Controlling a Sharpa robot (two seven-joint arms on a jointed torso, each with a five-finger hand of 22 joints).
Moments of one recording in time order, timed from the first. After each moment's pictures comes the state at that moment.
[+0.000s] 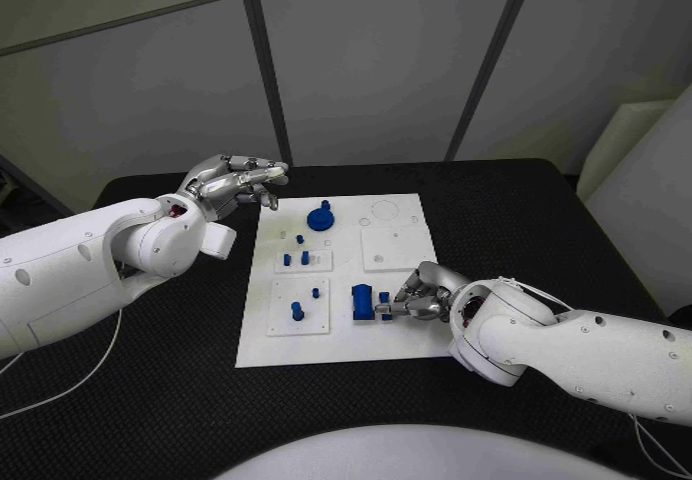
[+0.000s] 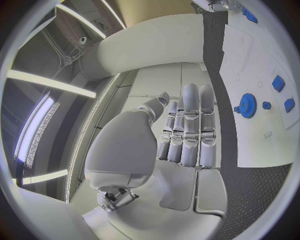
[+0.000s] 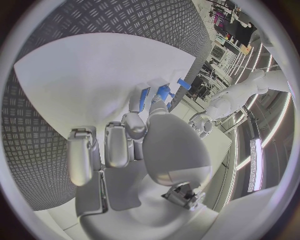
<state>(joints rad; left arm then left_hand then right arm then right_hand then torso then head) 1.14 -0.87 0.06 1.38 -0.11 -0.10 0.25 1.31 -0.13 0.42 -0.03 0.06 1.05 0.16 0.12 0.11 1.22 0.09 0.11 0.07 1.32 0.00 0.69 0.44 0.19 1.12 0.11 0.53 0.84 0.90 -0.86 0.04 1.82 -1.28 -0.42 -0.68 1.24 -0.02 -0.22 0.29 0.18 1.22 0.02 0.08 0.65 1.41 -0.05 1.03 1.18 1.47 -0.11 1.36 1.21 0.02 1.47 0.01 1.57 1.31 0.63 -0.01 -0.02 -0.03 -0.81</state>
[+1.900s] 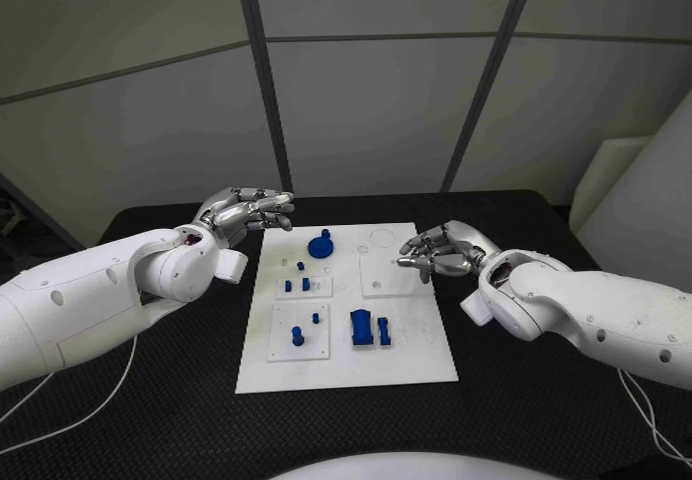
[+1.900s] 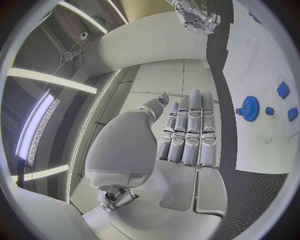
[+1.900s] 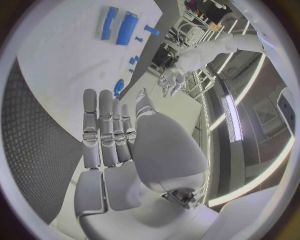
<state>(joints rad) 1.12 -0.80 0.04 1.30 -0.04 -0.12 0.27 1.30 -0.12 0.41 -0.03 0.06 1.04 0.16 0.11 0.11 1.20 0.11 0.09 0.07 1.09 0.06 0.48 0.35 0.19 0.95 0.14 0.37 0.76 1.02 -0.87 0.05 1.53 -0.75 -0.40 0.02 1.48 0.00 -0.12 0.19 0.09 0.93 0.16 0.07 0.57 0.95 0.09 0.41 0.71 1.11 0.03 0.67 0.54 0.16 1.08 0.12 0.37 1.08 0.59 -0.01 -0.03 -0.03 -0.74</state>
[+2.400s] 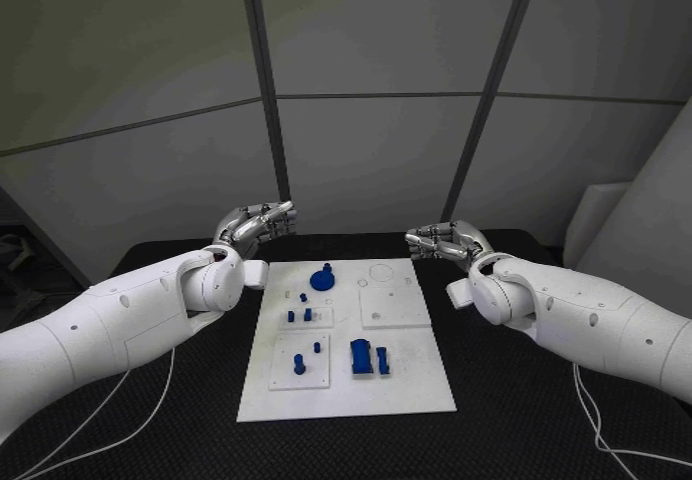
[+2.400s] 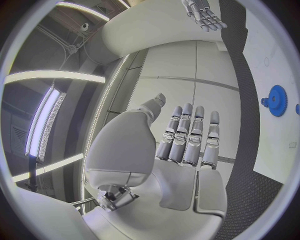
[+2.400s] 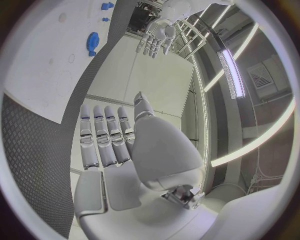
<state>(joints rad) 1.10 -0.63 0.03 1.05 0.10 -0.19 0.41 1.27 -0.11 0.36 0.02 0.05 0.93 0.14 0.07 0.07 0.98 0.11 0.06 0.06 0.82 0.11 0.09 0.14 0.16 0.55 0.27 0.06 0.46 1.05 -0.61 0.06 1.06 -0.34 -0.30 0.26 1.43 0.09 -0.22 0.11 0.17 0.92 0.17 0.07 0.20 0.94 0.15 0.06 0.13 0.89 0.14 0.09 0.12 0.16 0.78 0.25 0.06 0.57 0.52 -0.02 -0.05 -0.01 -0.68</state>
